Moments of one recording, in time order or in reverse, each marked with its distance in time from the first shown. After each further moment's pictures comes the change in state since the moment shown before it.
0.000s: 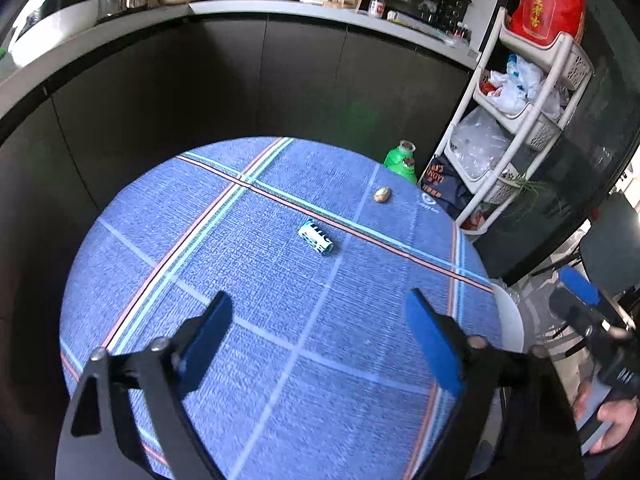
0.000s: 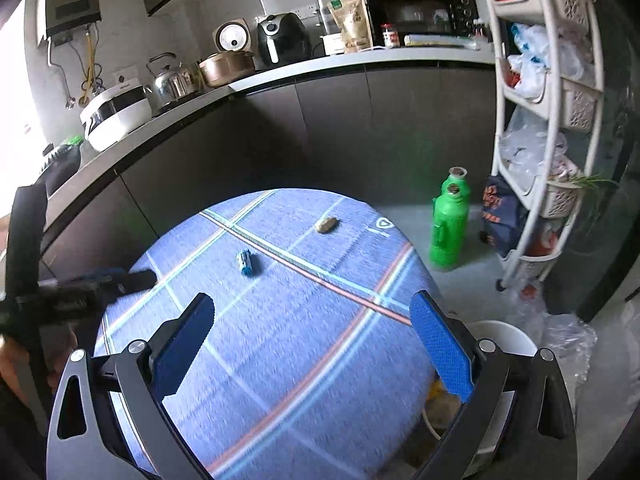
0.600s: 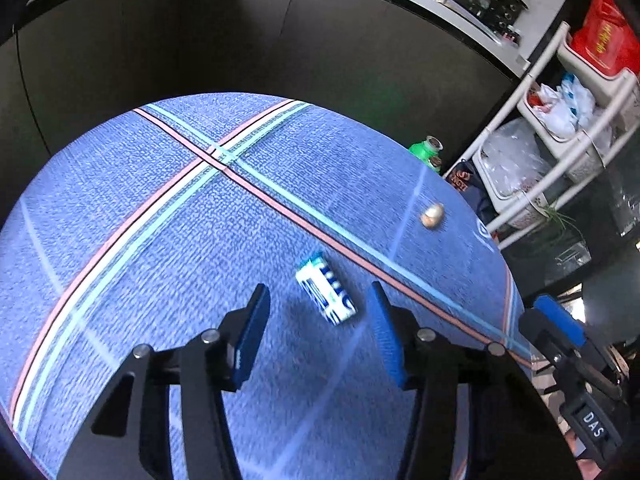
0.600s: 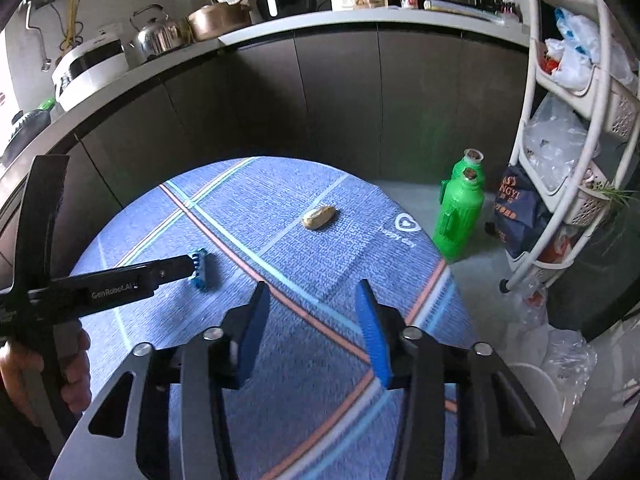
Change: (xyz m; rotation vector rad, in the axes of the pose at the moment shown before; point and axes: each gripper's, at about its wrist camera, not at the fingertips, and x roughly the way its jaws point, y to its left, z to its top) left arm 0.140 0.019 0.037 -0.172 0.076 -0.020; right arm 0.132 -0.003 0.025 -0.059 0.139 -0.044
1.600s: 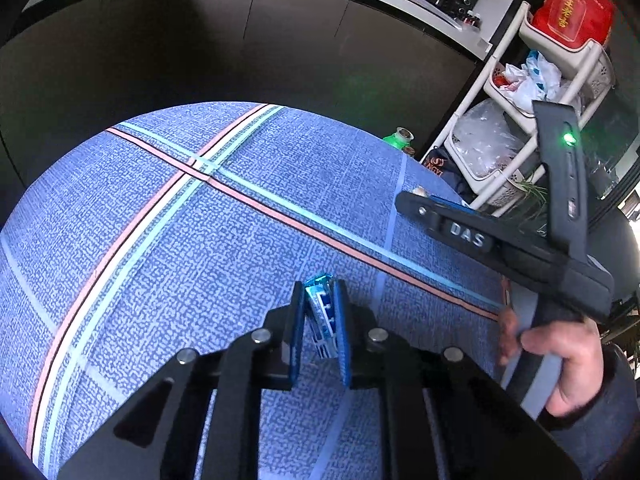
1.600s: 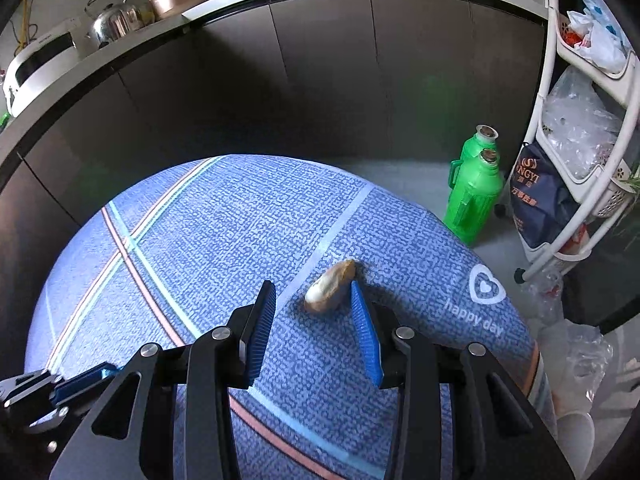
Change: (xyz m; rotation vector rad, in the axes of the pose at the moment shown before) left arm -0.003 0.012 -0.006 0.143 -0.015 -0.095; right arm 0.121 0.017 0.053 0.053 0.071 -0.073
